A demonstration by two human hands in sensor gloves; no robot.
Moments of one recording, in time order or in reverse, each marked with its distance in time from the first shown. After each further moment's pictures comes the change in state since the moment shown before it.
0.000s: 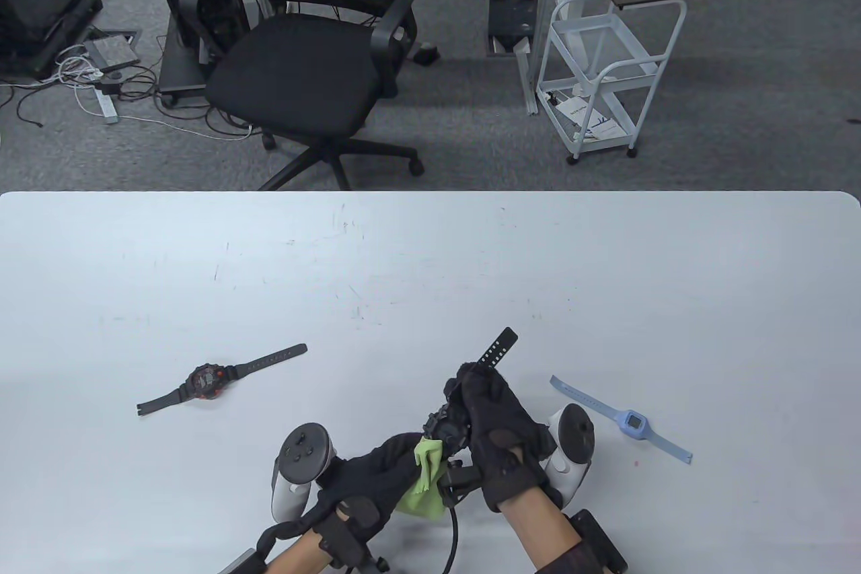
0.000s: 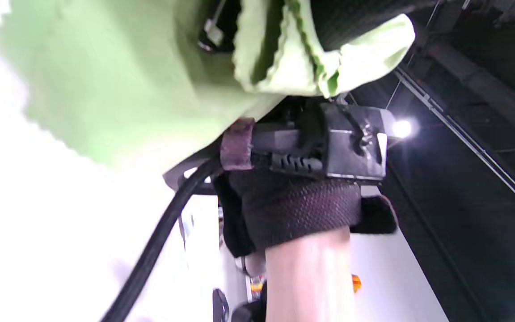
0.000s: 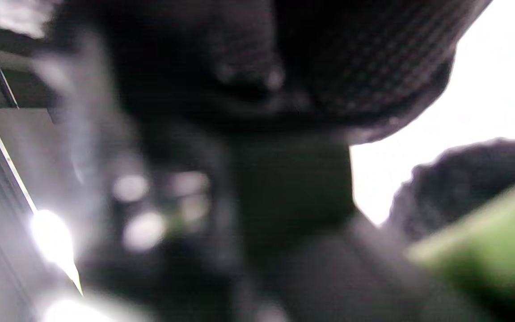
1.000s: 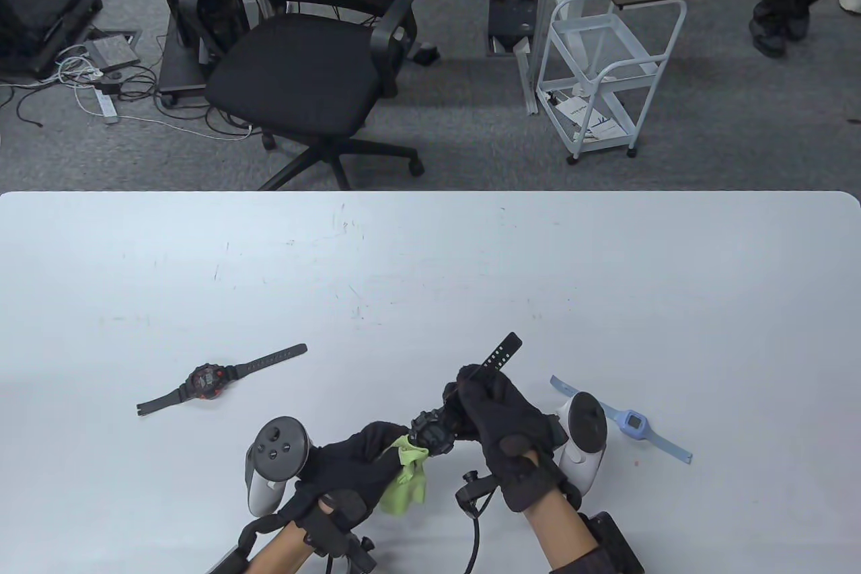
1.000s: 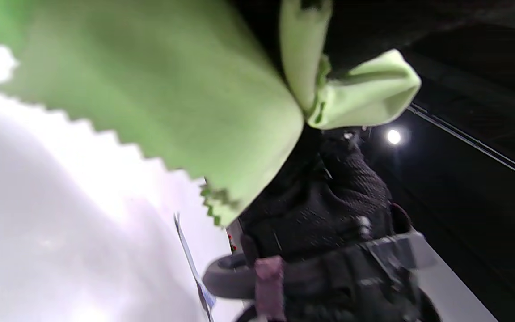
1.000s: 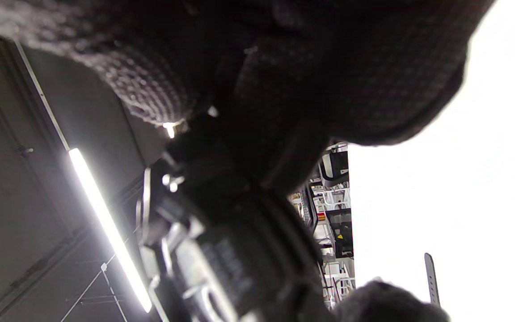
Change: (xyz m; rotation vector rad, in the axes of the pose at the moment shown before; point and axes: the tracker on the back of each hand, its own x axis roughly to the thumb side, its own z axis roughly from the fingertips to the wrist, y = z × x) left_hand 0.018 0.032 0.011 0.209 -0.051 -0.225; right_hand 0.018 -0.008 -0.003 0.142 -0.102 0.111
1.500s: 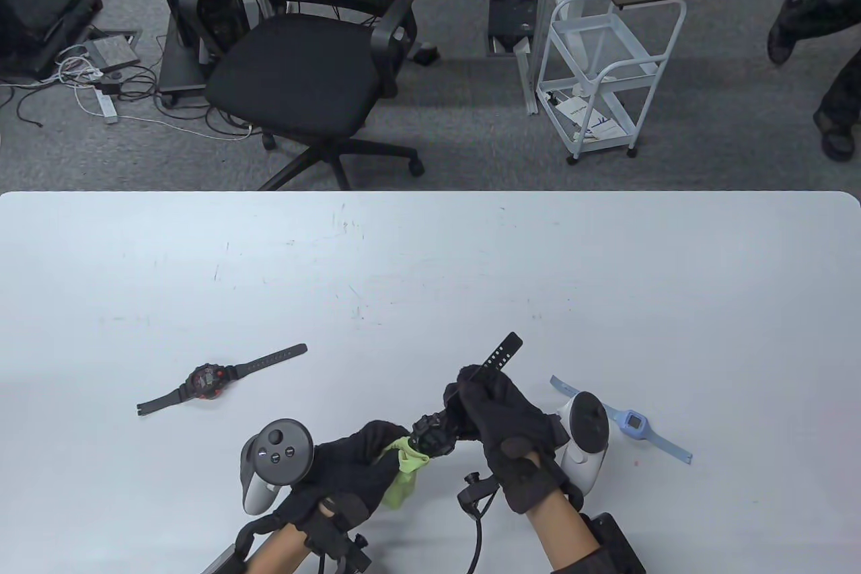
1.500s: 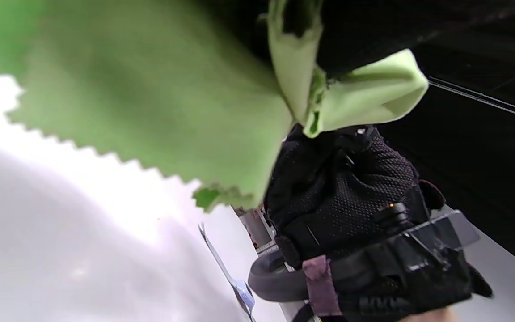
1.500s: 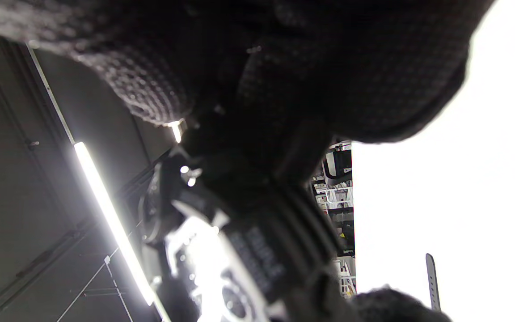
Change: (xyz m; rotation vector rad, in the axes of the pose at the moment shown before) left_hand 0.007 0.004 0.000 -0.018 -0.032 -0.157; right_hand 0.001 -0.001 0.000 0.012 -0.016 0.014
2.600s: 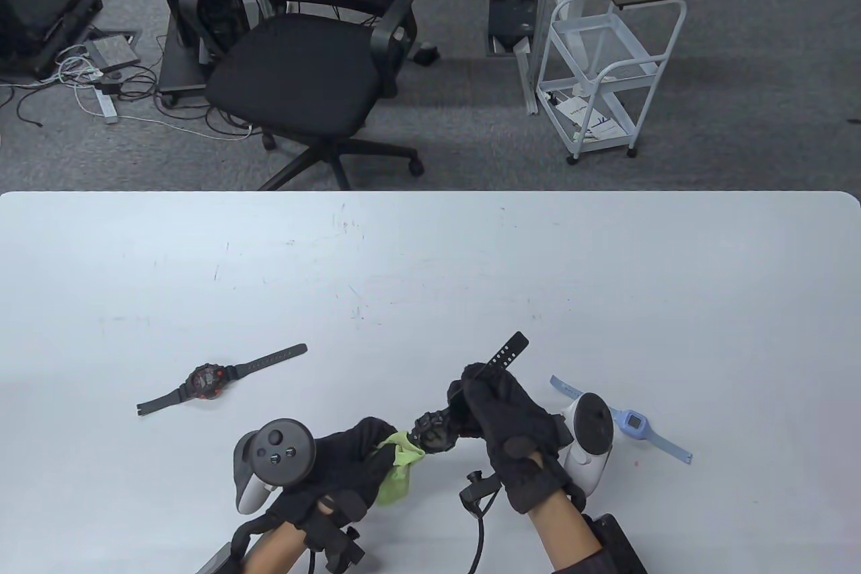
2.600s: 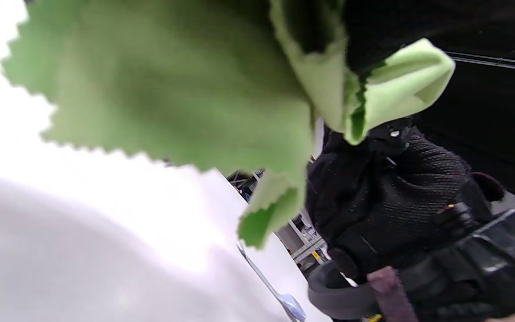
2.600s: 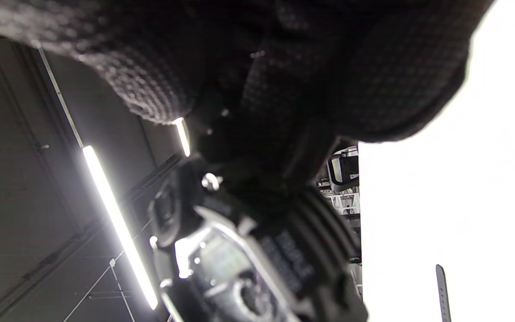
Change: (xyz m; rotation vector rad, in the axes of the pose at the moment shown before) left_hand 0.004 0.010 0.000 0.027 0.022 -0.207; right_hand 0.003 -0.004 0.001 -0.017 -0.026 0.005
